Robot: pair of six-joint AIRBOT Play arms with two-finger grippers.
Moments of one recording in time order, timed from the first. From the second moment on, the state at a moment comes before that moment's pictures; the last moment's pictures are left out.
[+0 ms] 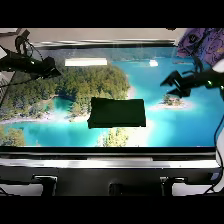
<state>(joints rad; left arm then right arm) -0.01 -1.58 1.88 1.10 -1.37 -1.69 -0.28 -1.59 1.55 -0.85 1.42 1.57</state>
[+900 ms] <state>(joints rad) -0.01 -1.58 1.88 1.10 -1.37 -1.68 -0.15 -1.85 1.27 -0.63 1.28 1.25</state>
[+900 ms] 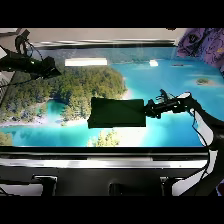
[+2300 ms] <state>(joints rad) -0.01 -1.58 1.88 1.10 -1.37 -1.68 -0.37 -1.72 2.07 -1.19 1.26 1.90</state>
